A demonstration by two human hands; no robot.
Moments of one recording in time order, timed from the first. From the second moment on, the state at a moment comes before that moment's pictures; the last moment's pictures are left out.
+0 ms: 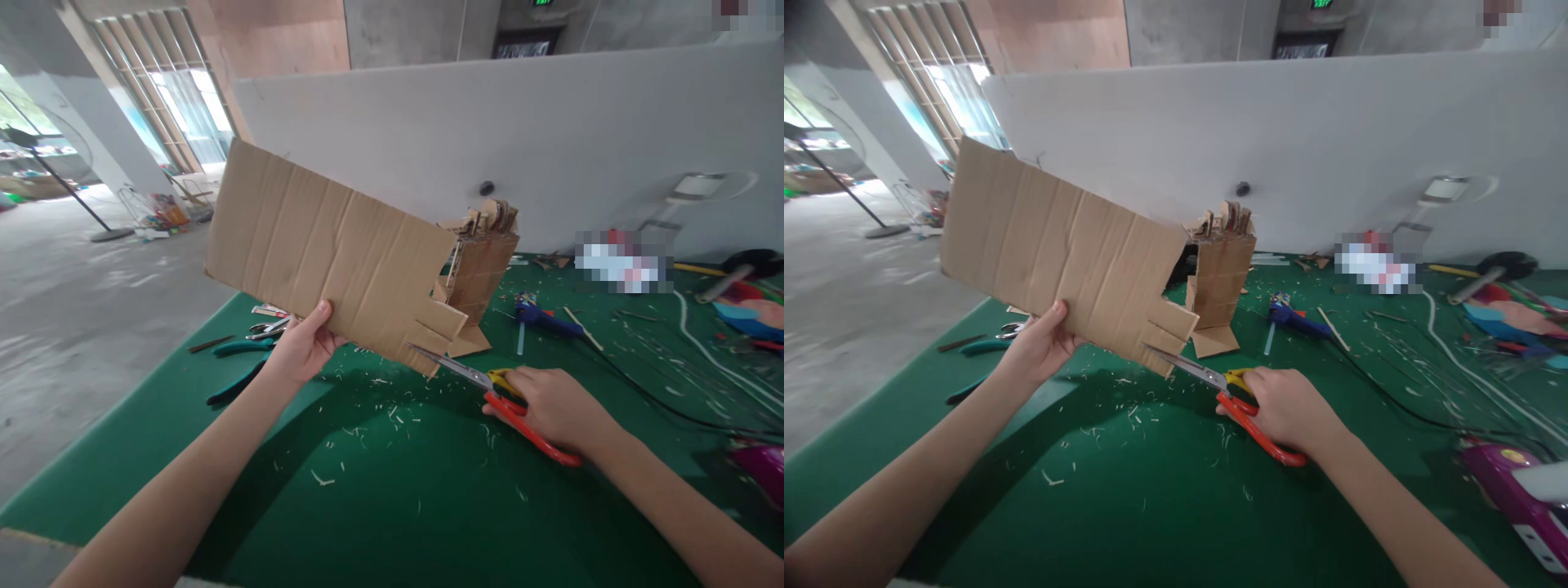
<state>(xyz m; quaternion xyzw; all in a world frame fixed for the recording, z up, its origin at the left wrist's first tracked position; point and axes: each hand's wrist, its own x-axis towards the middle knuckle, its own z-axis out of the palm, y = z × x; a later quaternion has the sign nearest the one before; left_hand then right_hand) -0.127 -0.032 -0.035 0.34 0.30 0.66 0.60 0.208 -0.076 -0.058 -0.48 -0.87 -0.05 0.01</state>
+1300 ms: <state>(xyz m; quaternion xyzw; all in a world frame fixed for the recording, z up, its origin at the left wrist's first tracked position) -0.185 -0.005 -0.031 0.32 0.35 0.73 0.49 0.215 -0.089 -0.024 -0.53 -0.82 0.21 0.03</state>
